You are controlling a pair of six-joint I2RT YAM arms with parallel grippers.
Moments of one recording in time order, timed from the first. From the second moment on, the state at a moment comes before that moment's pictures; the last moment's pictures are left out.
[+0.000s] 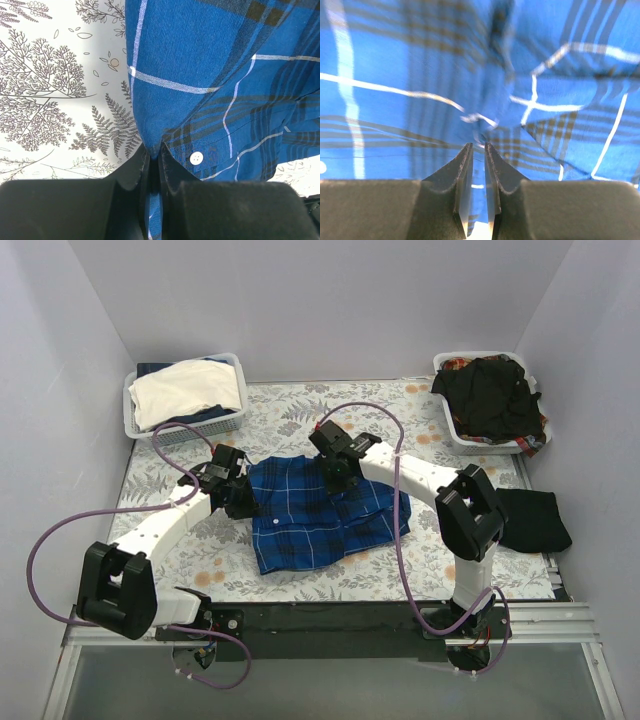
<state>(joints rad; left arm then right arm) -0.34 1.30 0.86 -0.63 0.06 -0.62 0.81 1.90 1.49 -0.72 0.09 0.47</state>
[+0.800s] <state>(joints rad) -0.34 1.24 0.83 -0.66 0.10 -0.65 0.81 2.28 1.90 -0.74 -0.01 0.37</state>
